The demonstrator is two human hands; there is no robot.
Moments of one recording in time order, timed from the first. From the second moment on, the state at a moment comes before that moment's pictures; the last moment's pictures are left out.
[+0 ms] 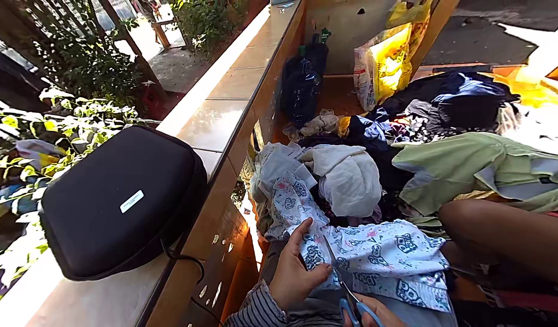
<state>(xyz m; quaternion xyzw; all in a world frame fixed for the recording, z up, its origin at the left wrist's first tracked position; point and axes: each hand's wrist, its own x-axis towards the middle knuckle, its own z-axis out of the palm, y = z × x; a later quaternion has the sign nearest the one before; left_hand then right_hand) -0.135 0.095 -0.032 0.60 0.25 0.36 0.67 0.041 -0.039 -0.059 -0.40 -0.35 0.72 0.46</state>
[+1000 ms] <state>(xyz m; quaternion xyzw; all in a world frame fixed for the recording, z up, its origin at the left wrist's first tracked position) -0.142 0.108 -0.033 0.61 0.25 0.39 0.65 0.039 -0.039 -0.060 -0.38 -0.30 0.74 0.46</state>
